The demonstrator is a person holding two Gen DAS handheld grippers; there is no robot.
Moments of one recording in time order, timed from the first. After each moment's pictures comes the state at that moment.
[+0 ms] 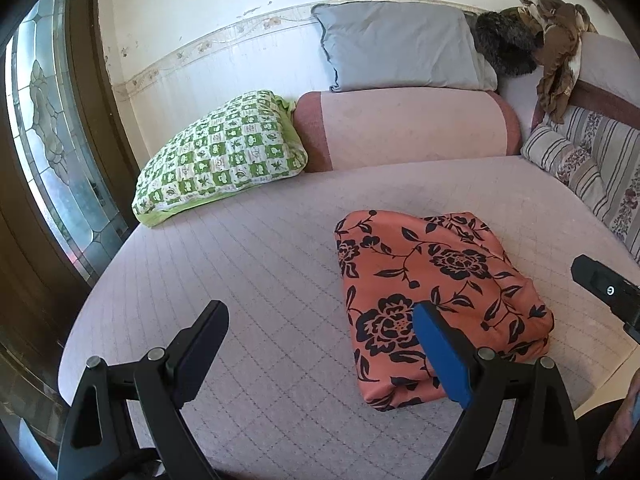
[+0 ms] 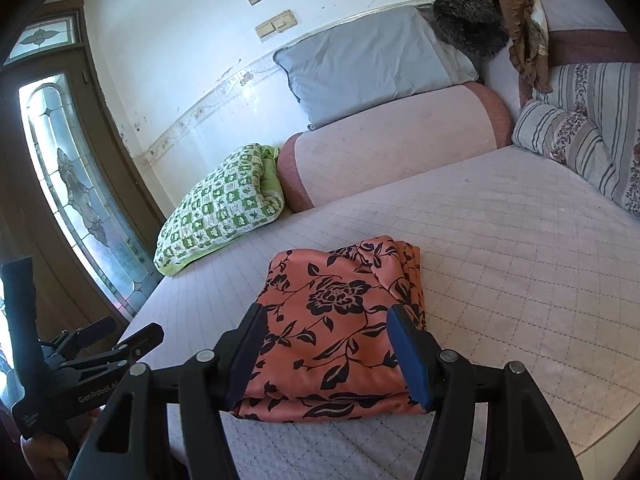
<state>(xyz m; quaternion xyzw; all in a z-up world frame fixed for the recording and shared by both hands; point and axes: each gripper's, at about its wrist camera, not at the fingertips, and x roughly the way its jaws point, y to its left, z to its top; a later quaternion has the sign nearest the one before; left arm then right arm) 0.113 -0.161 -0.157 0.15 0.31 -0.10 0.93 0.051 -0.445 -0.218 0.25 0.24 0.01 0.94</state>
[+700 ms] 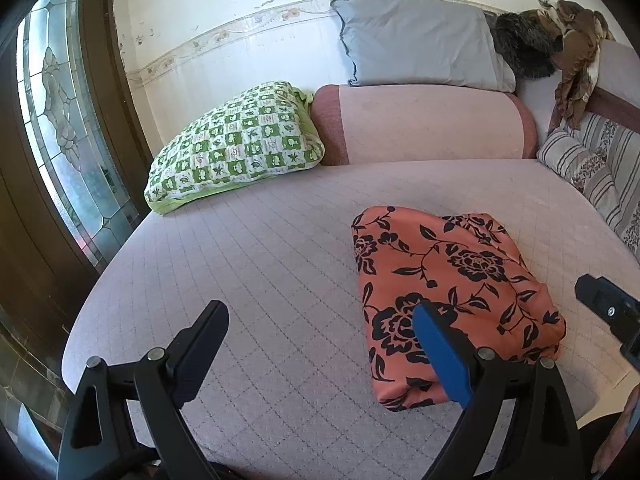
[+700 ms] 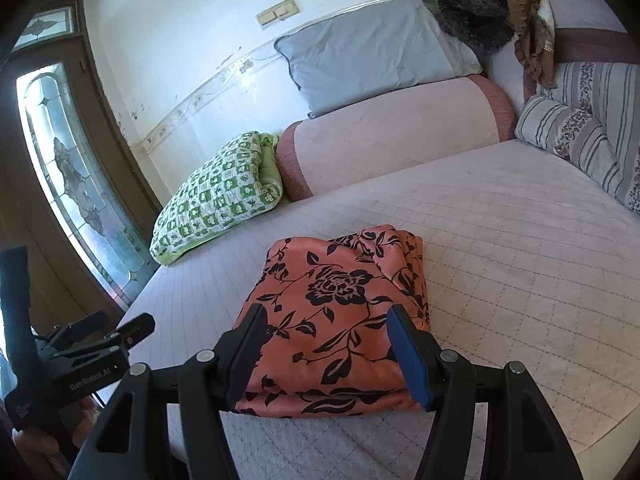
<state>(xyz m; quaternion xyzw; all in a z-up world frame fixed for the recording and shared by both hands) 0.121 -0.152 -0.158 0.14 0.32 -0.07 0.94 0.060 -0.436 -0.222 0.24 0.25 0.01 0.94</state>
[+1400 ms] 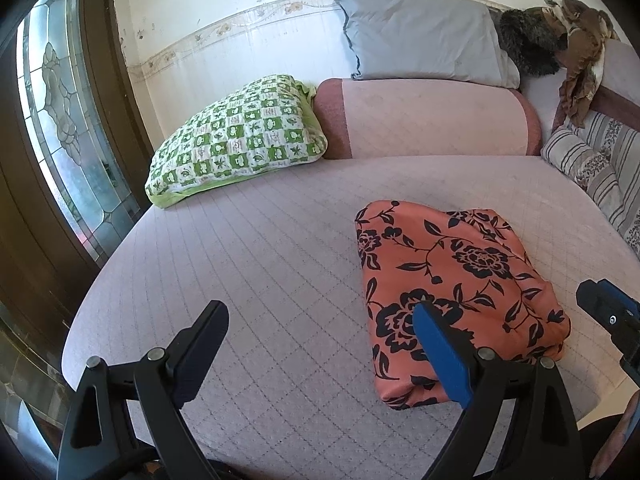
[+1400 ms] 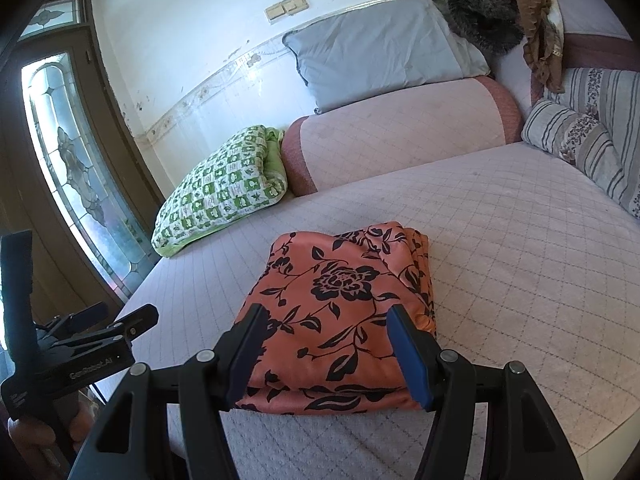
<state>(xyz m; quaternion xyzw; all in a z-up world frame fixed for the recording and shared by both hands) 0.126 -0.149 -0.162 0.14 0.33 -0.07 0.93 0.061 -0.427 -0.221 0.23 0.26 0.01 0.94</state>
